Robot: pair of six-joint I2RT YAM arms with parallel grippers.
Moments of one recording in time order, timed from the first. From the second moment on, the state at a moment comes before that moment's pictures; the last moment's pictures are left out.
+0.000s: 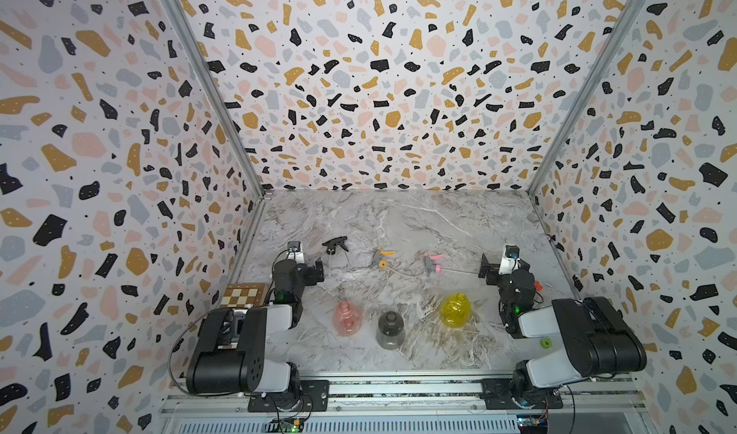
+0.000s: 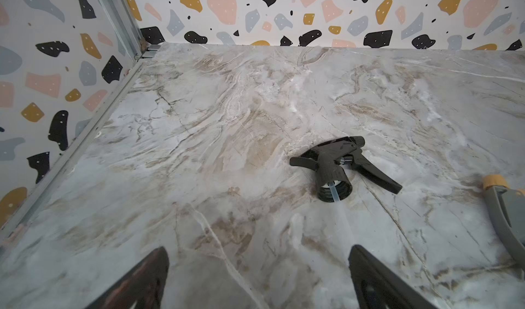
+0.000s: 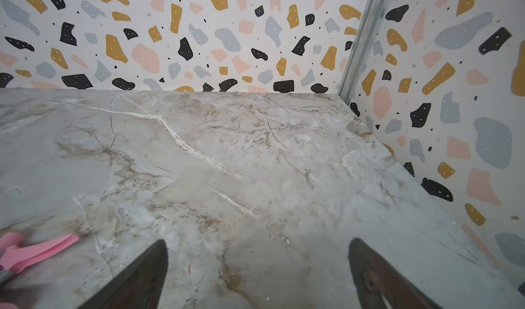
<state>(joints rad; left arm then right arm) 0.02 1.42 0.32 0.68 0.00 0.00 0.09 1.49 0.20 1.10 0.17 -0.04</state>
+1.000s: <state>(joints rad) 0.02 1.42 0.32 0.68 0.00 0.00 0.09 1.49 0.20 1.10 0.16 -0.04</state>
